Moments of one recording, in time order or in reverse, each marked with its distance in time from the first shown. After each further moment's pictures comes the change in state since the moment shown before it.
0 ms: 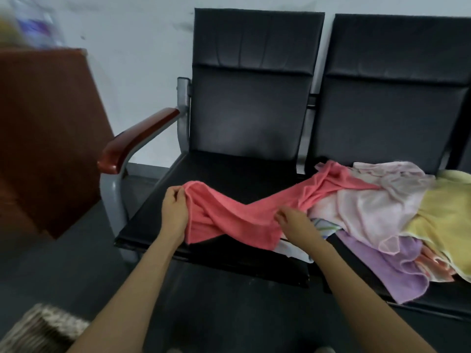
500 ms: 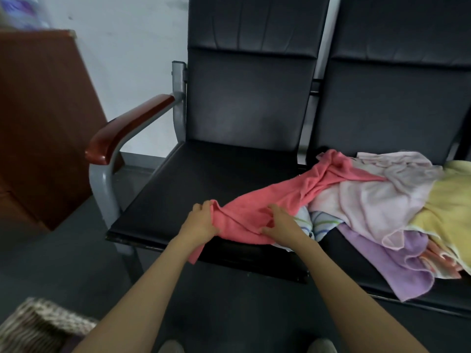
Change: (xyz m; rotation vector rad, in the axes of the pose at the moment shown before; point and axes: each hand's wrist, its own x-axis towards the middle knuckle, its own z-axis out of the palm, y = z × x) left_hand -0.013 -0.028 0.037 0.917 -0.545 0.052; right_hand 0.012 0.006 0.034 0.123 -0.192 0.075
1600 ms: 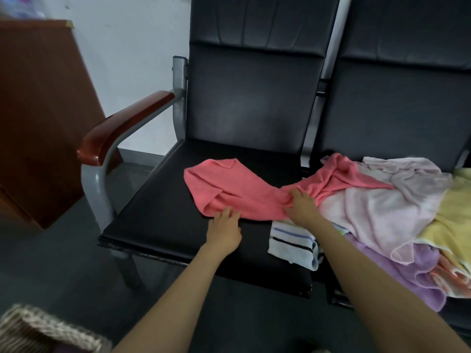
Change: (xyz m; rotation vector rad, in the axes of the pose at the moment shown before) left_hand 0.035 0.027 0.053 0.138 0.079 0.132; right_hand 0.071 0.036 -0.036 -0.191 0.109 0.114
